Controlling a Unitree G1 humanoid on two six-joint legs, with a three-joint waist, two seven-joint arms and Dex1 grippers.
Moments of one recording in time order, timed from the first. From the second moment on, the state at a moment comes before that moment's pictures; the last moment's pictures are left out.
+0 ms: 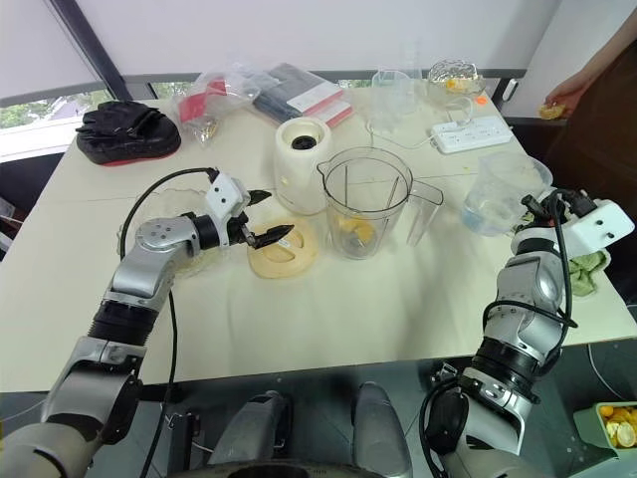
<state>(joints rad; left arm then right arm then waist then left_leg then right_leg) -0.59 0.42 -0.09 0.23 -0.14 0.22 -0.83 -0.46 -0.16 -0.69 0.09 0.44 0.17 -0.10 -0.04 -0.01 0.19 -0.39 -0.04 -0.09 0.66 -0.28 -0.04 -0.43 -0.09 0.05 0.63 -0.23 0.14</state>
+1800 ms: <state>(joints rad) -0.55 0.44 -0.09 0.08 -0.19 0.38 -0.79 -0.25 -0.19 -0.51 0.37 0.40 -0.14 0.00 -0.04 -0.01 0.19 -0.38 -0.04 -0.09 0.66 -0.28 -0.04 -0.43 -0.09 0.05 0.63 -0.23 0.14</state>
